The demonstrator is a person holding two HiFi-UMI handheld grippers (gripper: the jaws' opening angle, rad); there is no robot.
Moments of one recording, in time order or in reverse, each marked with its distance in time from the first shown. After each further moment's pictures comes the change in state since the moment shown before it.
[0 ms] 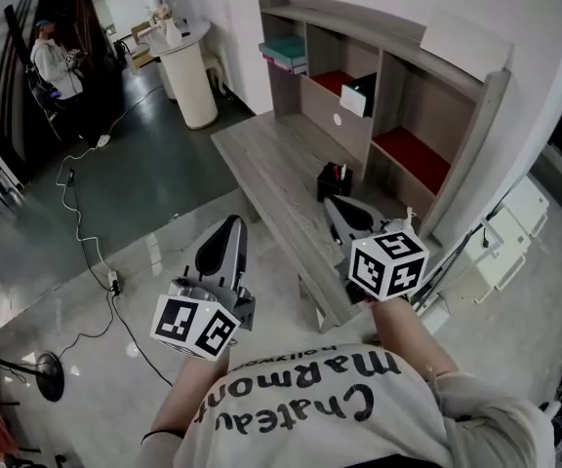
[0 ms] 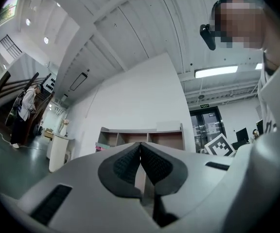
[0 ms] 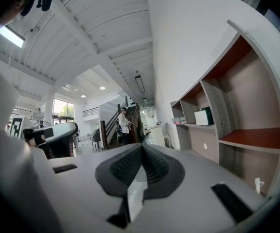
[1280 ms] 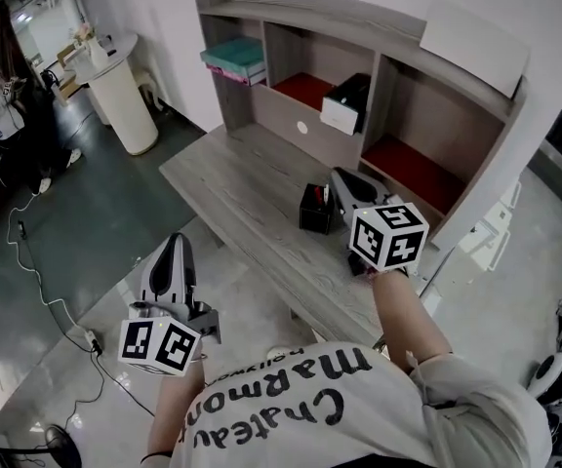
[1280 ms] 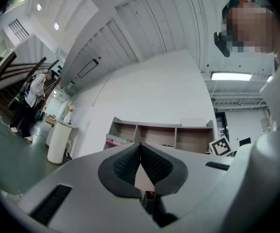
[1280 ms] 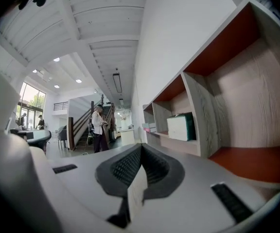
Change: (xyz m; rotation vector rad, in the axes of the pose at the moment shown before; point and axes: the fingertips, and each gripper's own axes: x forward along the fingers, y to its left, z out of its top) left arm 0.095 0.174 -0.042 -0.128 0.057 0.012; right arm 0.112 -0.136 0.028 -0.045 -0.040 -0.337
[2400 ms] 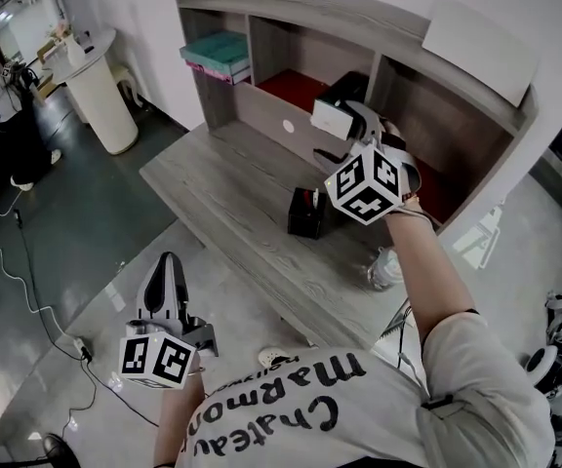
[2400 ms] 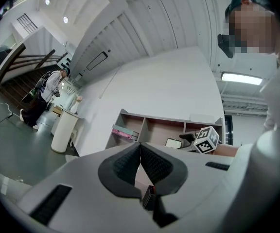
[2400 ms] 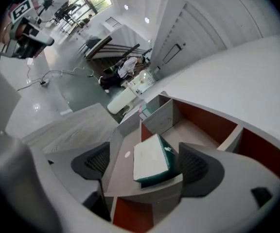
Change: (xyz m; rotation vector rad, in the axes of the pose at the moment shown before) left arm 0.020 0.029 -0.042 -0.086 0.055 0.054; right arm 0.085 -0.061 0.035 -1.041 0.314 -0.123
